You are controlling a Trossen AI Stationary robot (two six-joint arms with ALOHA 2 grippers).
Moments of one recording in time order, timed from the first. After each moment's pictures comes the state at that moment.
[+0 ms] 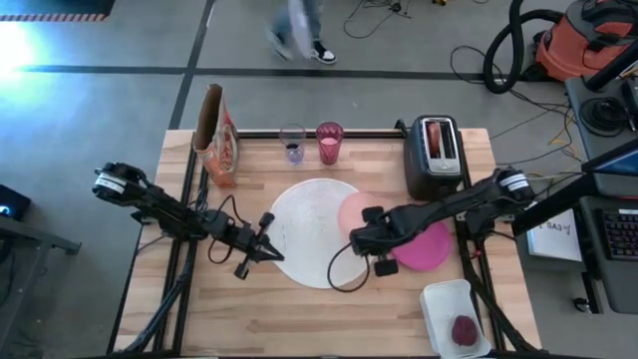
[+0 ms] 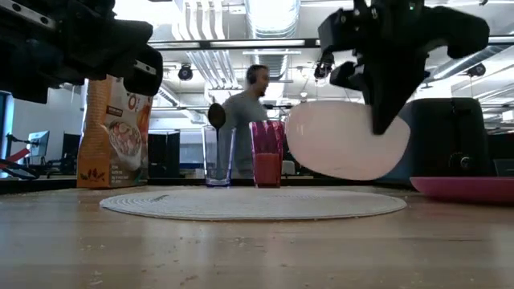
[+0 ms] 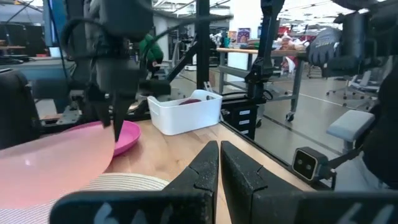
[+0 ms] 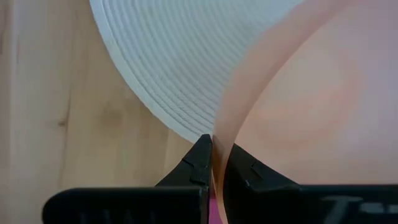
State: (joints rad) left arm -0.26 1.41 0.17 1.30 0.16 -0.02; right arm 0.24 1.69 1.26 -0.93 0.07 0.03
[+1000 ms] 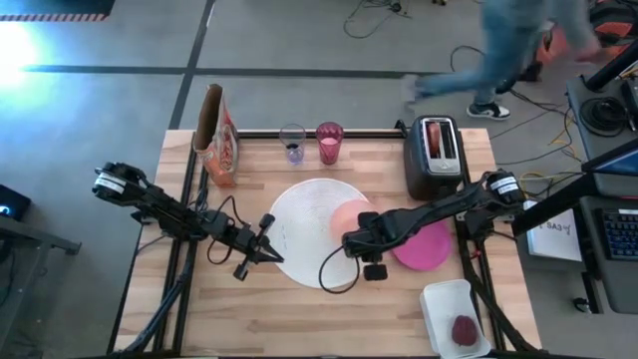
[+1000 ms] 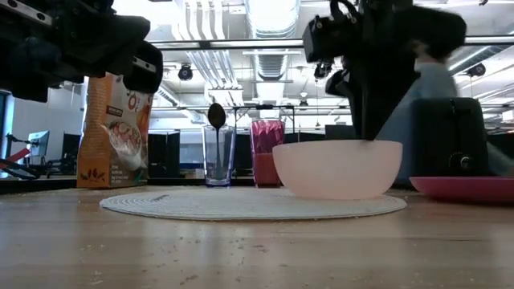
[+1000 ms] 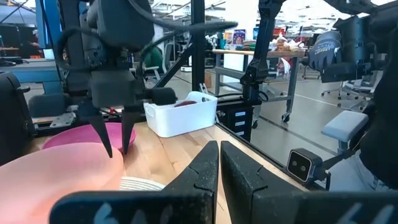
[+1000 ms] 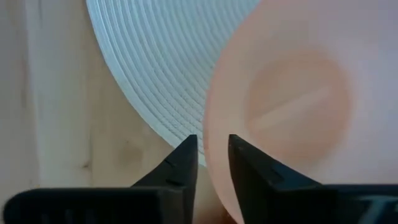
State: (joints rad) left arm -0.27 1.40 0.18 1.30 0.17 -0.02; right arm 0.24 1.75 1.29 -0.88 0.02 0.19
